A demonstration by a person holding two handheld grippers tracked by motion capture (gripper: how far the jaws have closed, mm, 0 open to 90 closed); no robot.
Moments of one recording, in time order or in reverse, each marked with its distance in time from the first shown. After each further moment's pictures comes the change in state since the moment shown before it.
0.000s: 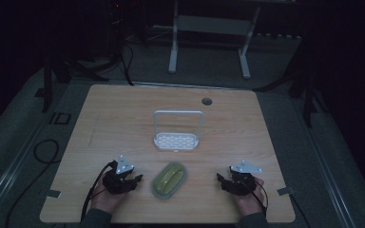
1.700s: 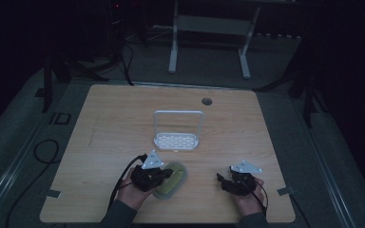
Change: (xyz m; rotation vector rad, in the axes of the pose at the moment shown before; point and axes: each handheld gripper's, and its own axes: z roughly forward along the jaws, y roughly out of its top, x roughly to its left) left arm -0.069 0.080 -0.009 -0.102 -0.281 0.104; right arm 0.000 0.000 0.000 0.000 0.000 0.000
